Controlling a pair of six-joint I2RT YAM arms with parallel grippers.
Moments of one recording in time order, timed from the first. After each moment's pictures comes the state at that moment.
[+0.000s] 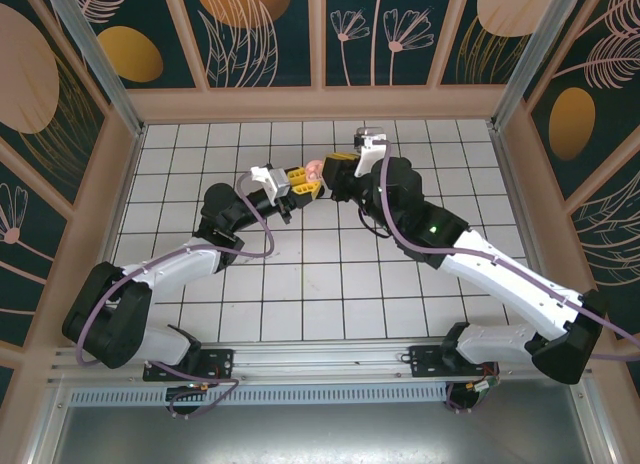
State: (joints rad) left arm -0.54 1.41 0.71 0.94 0.64 0.01; right arm 0.91 1.20 1.20 -0.16 0.28 0.47
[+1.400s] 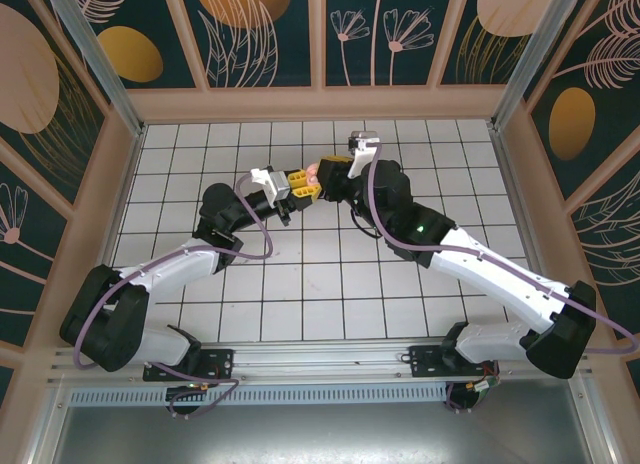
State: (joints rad) left arm -0.54 1.39 0.71 0.92 0.67 0.02; right arm 0.91 1.24 1.16 -0.09 0.29 0.52
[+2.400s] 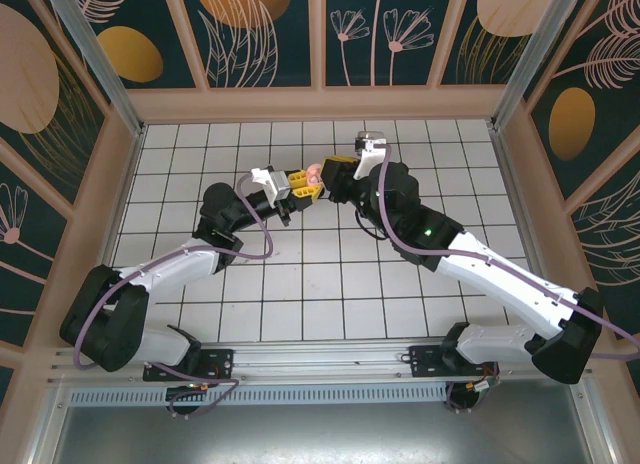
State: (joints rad) left arm -0.54 1.39 0.71 0.91 0.67 0.02; right arm 0.91 1.20 1.15 -0.09 0.28 0.53
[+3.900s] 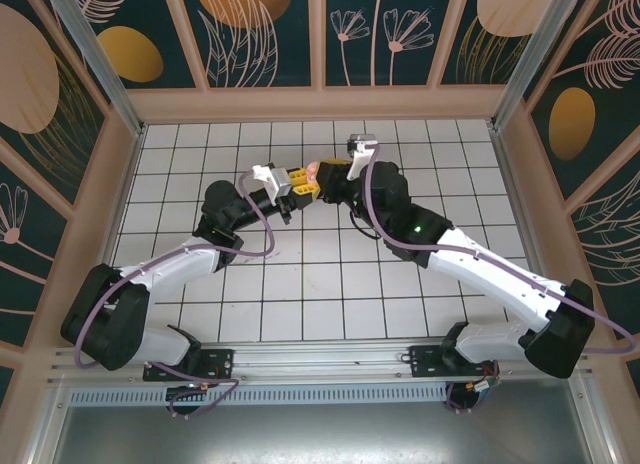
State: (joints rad) left arm -0.54 1.40 0.72 0.87 0.65 0.01; right arm 0.90 1.26 1.13 -0.06 0.26 0.53
